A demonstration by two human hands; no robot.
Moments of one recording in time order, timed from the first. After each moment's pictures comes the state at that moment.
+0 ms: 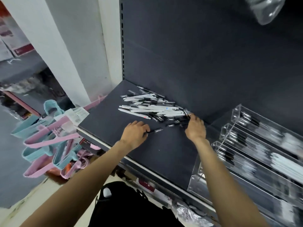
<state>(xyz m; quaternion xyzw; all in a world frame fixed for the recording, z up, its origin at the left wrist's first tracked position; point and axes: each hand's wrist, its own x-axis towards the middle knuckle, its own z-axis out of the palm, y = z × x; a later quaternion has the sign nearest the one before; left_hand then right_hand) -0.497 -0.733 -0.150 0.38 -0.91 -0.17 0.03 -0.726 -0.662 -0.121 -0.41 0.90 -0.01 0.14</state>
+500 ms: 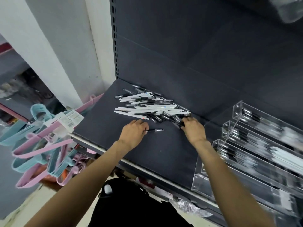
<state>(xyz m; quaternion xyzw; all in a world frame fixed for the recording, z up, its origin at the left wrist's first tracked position) -0.498 -0.752 -0.154 0.36 -0.90 -0.23 0.05 -0.720 -0.659 -0.121 -0.52 0.85 0.08 0.08</state>
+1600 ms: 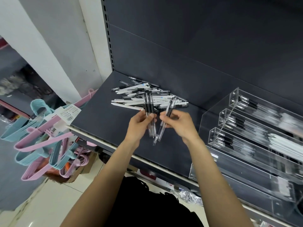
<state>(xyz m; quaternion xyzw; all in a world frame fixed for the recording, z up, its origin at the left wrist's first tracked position) -0.519 -0.704 -0.109 0.42 -0.46 -0.73 0.30 -0.648 -0.643 -0.065 -0.31 0.74 -0.44 0.40</state>
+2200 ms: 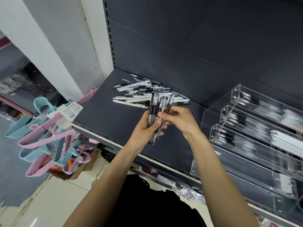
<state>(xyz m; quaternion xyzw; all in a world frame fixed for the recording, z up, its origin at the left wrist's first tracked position) -0.507 -0.678 -0.091 0.34 -0.48 -0.77 0.25 -0.646 -0.644 -0.055 -0.30 0.71 -0.44 0.46</state>
